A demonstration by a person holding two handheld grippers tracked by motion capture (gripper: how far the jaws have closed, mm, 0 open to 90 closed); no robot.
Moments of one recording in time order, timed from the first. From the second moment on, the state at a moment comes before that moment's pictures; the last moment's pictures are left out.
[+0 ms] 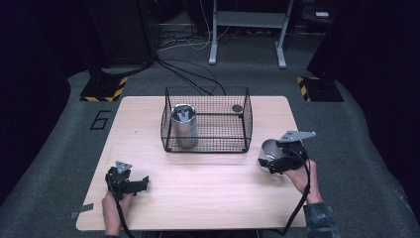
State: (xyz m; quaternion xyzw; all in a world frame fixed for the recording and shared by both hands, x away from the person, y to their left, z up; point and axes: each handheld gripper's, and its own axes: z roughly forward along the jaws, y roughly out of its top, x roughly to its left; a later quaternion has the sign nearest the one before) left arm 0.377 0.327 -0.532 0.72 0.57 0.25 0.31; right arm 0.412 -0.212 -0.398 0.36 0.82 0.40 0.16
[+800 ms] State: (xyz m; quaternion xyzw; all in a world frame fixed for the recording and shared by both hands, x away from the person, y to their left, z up) left arm 0.377 0.327 -0.532 0.72 0.57 0.25 0.31; right arm 0.428 -0.255 -0.412 0.39 0.83 0.37 0.16
